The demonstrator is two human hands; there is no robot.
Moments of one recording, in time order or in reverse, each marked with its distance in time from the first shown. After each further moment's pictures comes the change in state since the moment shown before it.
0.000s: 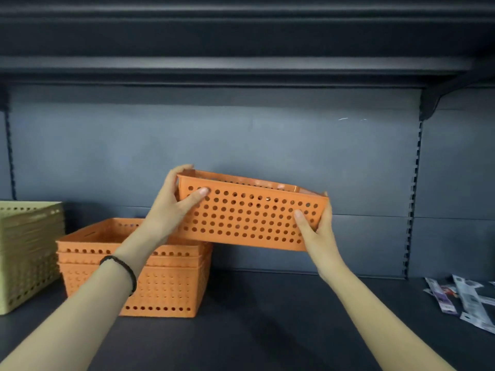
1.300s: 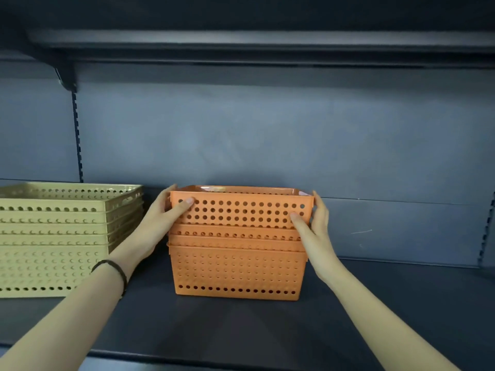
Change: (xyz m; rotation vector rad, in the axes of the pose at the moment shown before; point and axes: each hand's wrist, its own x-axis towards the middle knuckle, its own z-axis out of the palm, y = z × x) left_hand -0.014 -0.098 -0.224 0.086 0.006 -0.284; right_hand -0.043 0.012 0.212 -0.053 -0.035 0.039
